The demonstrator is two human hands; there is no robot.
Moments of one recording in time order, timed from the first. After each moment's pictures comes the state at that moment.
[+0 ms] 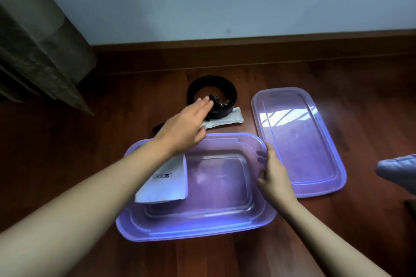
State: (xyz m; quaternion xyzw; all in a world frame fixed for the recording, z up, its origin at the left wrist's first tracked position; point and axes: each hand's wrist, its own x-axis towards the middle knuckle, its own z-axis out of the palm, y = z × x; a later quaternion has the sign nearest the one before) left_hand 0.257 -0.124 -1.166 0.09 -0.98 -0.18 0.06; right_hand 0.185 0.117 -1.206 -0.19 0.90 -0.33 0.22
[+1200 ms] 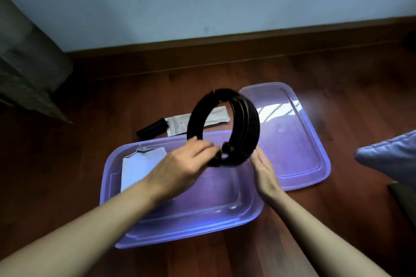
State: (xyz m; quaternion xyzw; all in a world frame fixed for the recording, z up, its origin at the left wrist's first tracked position) left_hand 0.291 -0.058 -1.164 -0.10 -0.96 -0.17 0.20; right_hand 0.178 0.124 -1.208 -0.11 0.77 -0.56 0.29
